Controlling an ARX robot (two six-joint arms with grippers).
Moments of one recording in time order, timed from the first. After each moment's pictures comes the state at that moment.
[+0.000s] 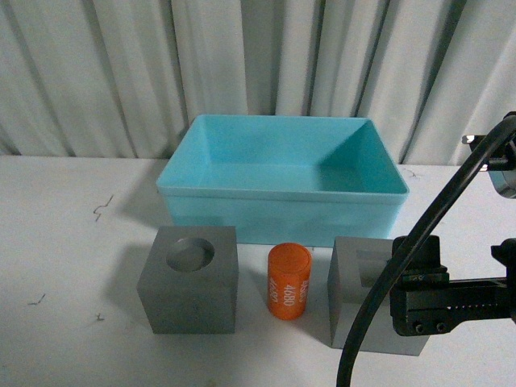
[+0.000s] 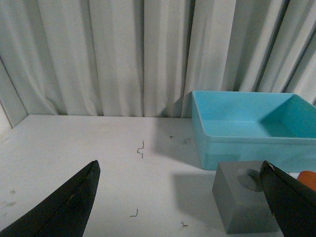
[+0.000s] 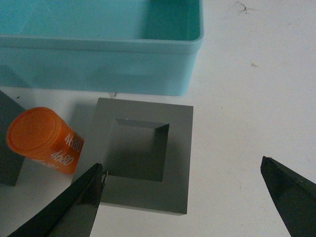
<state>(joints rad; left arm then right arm) 0.00 0.01 0.01 0.00 0.00 -0.01 0.43 1.57 0.49 0.52 0.27 0.20</state>
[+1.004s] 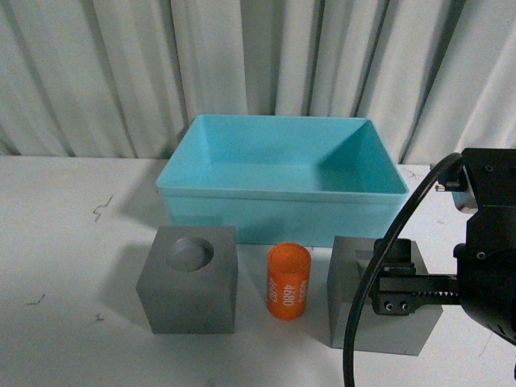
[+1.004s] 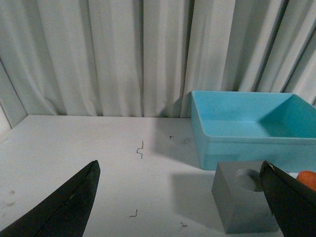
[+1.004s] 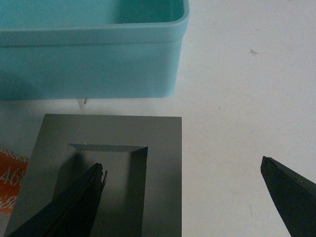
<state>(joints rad) 0.00 0.01 0.01 0.00 0.00 -0.01 0.38 1.85 0.60 0.64 0.29 0.23</state>
